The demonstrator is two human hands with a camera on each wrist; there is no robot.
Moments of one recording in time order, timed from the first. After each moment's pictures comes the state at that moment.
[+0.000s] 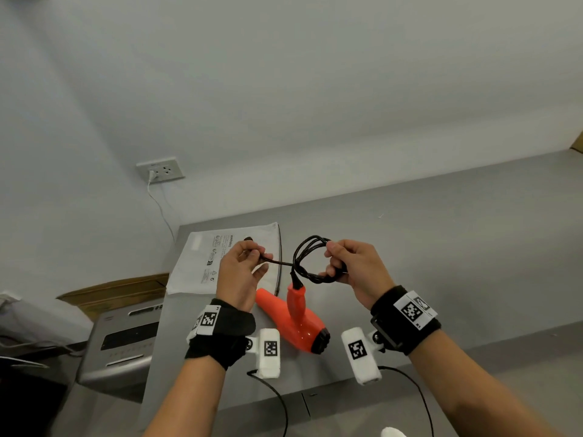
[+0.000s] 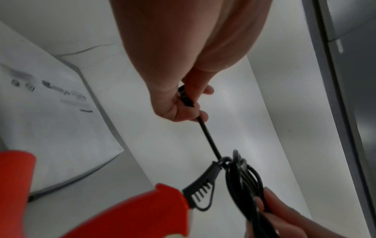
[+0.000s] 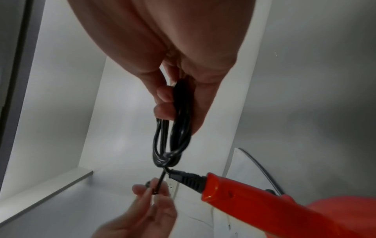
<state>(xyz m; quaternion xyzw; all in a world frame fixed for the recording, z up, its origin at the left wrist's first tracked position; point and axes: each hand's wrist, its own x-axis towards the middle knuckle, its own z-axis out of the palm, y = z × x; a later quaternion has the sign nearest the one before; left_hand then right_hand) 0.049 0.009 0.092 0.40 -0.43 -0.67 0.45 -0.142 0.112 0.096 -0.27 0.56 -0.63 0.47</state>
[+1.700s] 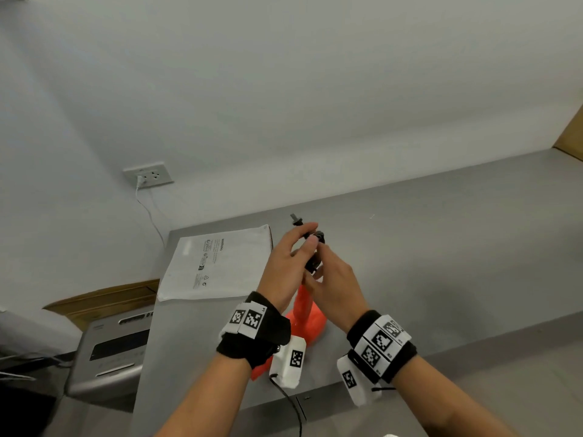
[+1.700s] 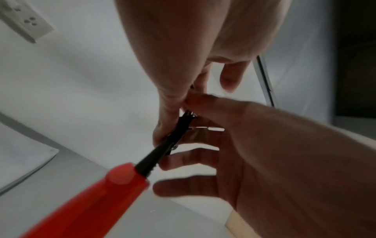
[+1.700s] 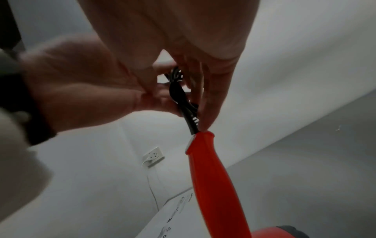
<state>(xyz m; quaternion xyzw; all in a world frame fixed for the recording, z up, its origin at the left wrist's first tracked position) -0.017 0.054 0.124 0.33 -0.63 -0.62 0.34 -0.110 0.120 0.081 -0.51 0.70 -0.47 0.18</state>
